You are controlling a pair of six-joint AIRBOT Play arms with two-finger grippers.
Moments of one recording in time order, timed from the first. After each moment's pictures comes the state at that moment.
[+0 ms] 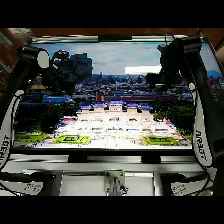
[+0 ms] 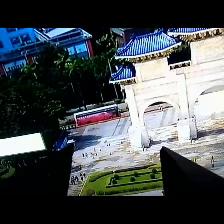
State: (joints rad) left arm -0.31 -1.58 1.75 1.63 -1.54 -1.59; right arm 0.23 -1.63 1.86 1.52 -1.62 -1.38
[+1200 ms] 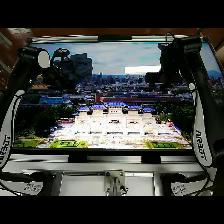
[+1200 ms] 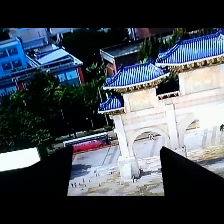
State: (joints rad) left arm -0.31 -1.58 1.75 1.62 -1.46 -1.59; right arm 0.23 -1.63 1.86 1.52 -1.57 -1.37
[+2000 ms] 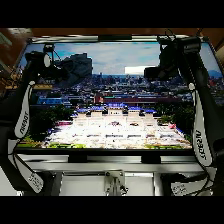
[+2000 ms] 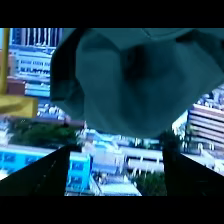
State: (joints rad) left arm -0.11 -1.97 1.99 1.75 -1.13 -1.75; right arm 0.23 -1.63 1.86 1.52 -1.41 -1.43
